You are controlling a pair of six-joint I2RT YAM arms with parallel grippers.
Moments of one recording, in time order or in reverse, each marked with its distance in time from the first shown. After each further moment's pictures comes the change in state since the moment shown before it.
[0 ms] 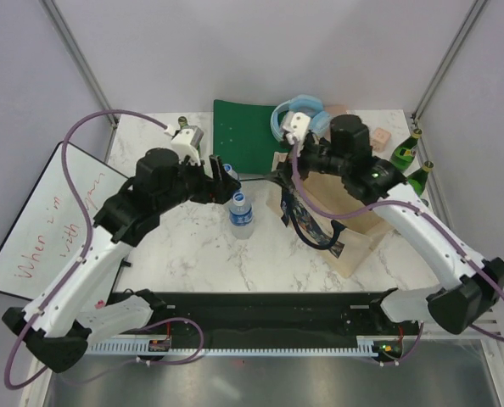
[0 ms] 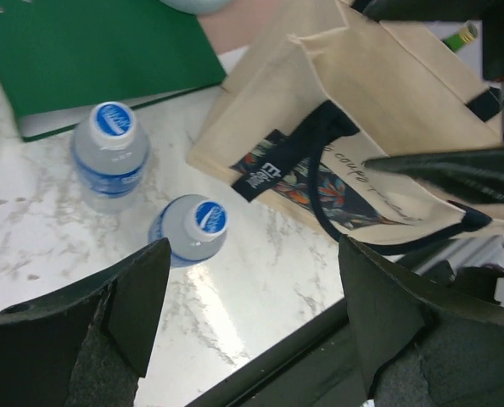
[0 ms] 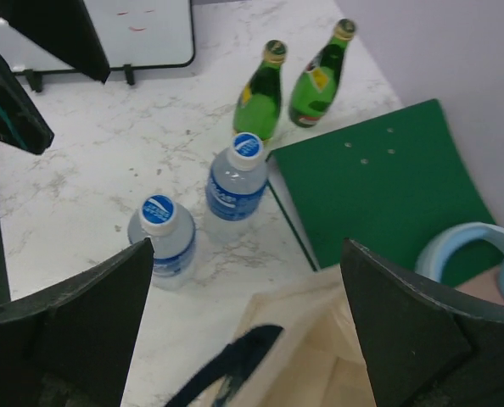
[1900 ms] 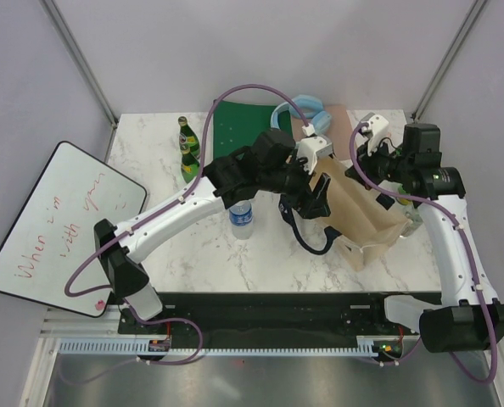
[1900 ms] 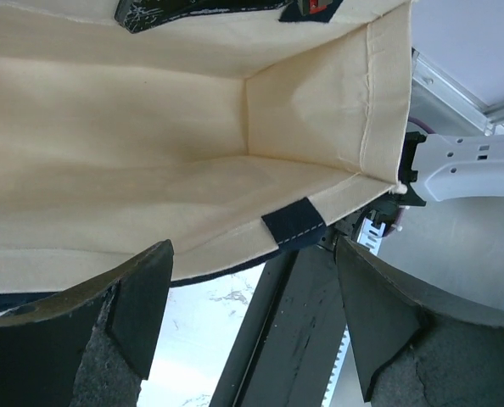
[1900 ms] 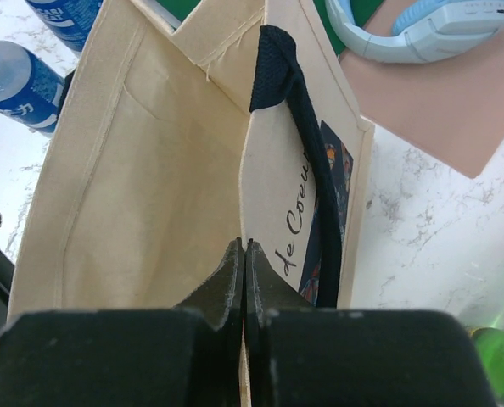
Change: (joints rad) left arm -0.350 0.689 0.534 -0.013 0.352 0.241; right arm -0.582 -0.192 -0.074 -0.442 -0.099 -0.011
